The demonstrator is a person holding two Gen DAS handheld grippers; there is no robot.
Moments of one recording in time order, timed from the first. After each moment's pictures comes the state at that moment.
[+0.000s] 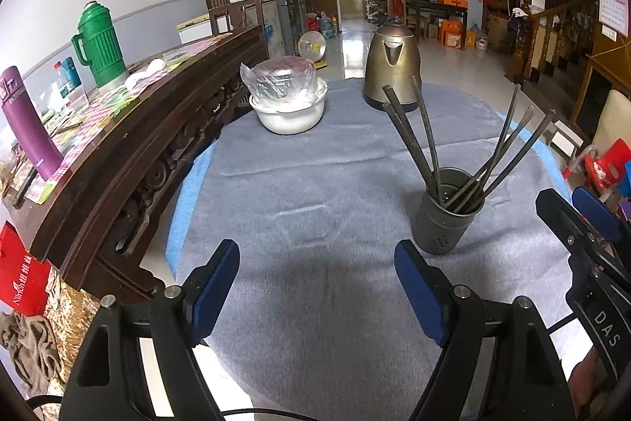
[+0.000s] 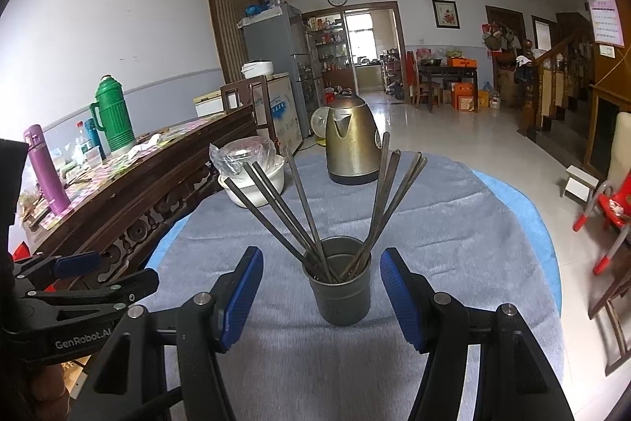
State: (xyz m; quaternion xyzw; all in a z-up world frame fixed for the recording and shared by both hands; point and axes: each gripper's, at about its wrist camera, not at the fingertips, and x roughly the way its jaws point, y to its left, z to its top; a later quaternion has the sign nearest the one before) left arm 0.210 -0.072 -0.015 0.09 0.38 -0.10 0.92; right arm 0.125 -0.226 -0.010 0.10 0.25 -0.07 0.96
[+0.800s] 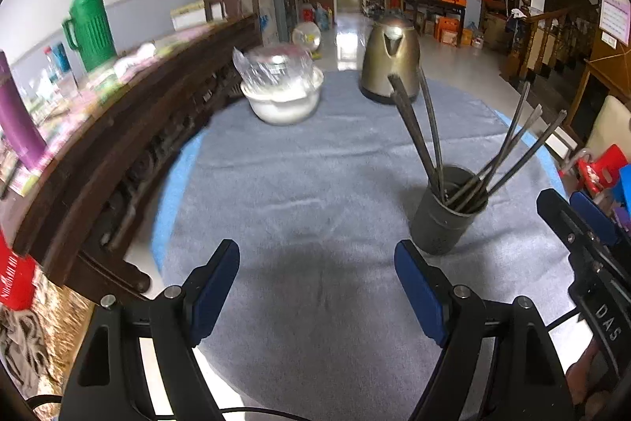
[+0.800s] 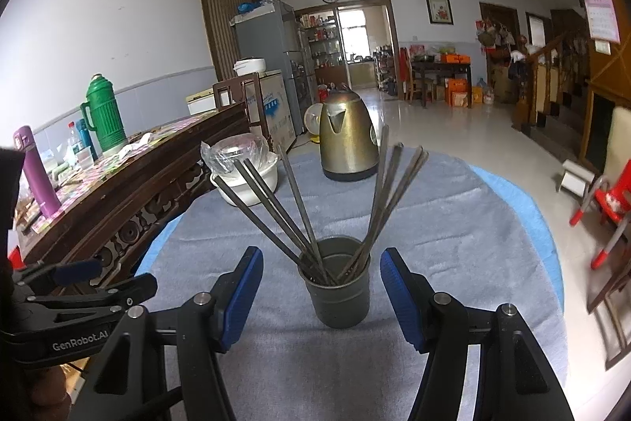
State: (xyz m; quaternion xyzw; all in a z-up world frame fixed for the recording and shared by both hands) left arm 0.229 -0.065 -0.032 0.07 0.40 -0.12 0.91; right arm 0.135 -0.236 -0.025 0.12 0.27 -0.07 0.95
